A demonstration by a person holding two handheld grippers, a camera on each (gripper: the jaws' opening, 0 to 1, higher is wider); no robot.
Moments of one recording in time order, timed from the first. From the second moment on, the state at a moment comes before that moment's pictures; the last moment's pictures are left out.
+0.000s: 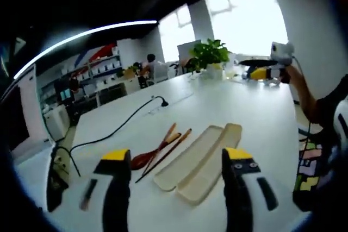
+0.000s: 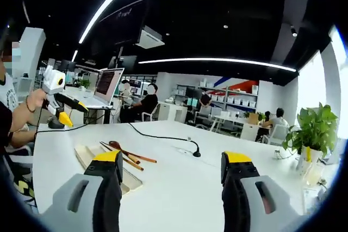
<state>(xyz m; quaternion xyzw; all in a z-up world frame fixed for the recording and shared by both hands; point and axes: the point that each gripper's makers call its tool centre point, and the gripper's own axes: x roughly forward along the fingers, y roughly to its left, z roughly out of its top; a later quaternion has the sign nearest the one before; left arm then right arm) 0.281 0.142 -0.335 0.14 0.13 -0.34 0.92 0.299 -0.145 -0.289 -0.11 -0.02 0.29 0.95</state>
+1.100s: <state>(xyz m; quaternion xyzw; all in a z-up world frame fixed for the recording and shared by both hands) 0.361 0.147 -0.374 0.37 0.28 -0.37 0.80 0.408 -0.056 -0.357 -0.34 0.10 0.39 0.85</state>
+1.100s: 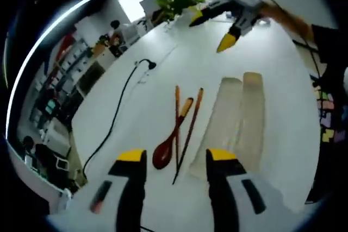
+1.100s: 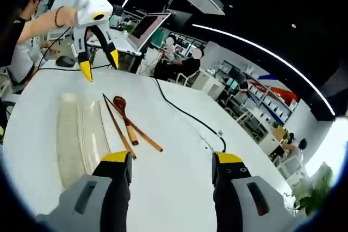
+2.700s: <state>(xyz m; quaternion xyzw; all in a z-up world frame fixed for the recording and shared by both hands) 0.398 0.136 -0.453 0.38 0.44 -0.37 0.73 0.473 0.021 -0.451 -0.52 0.20 0.56 0.60</state>
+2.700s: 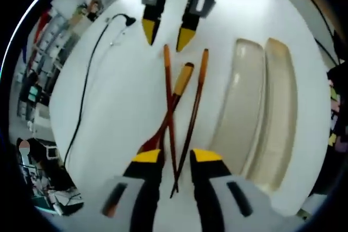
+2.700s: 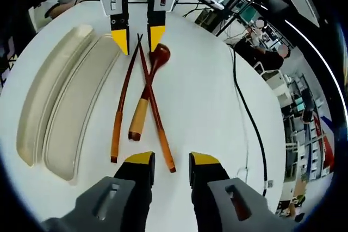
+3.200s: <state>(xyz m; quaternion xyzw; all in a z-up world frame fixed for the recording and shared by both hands) 0.395 0.140 -0.469 0.36 0.45 -0.38 0.72 0.469 0.026 -0.464 -0.52 0.22 0.58 0.59</state>
